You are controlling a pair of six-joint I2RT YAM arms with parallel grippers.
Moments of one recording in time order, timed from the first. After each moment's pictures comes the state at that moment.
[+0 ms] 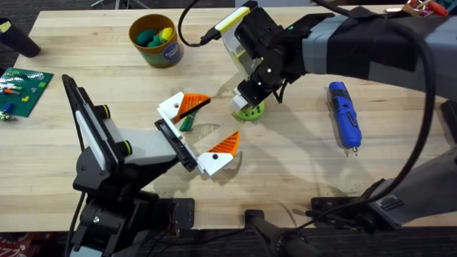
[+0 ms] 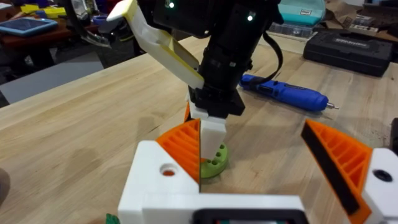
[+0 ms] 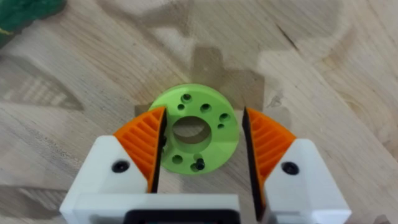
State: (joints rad) left arm -0.23 0.00 0.01 -0.06 0.69 0.01; right arm 0.65 1.79 1.24 -0.69 0.02 -0.08
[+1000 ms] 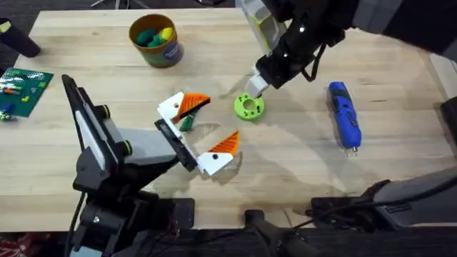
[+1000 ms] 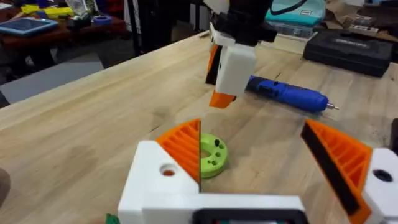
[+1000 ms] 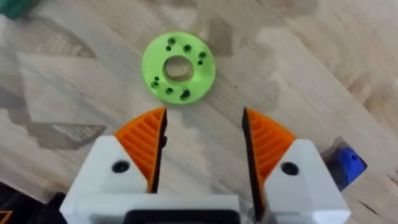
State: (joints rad) left arm -0.23 0.00 0.01 -0.06 0.69 0.01; right arm 0.59 1.68 1.47 -1.12 0.01 -0.08
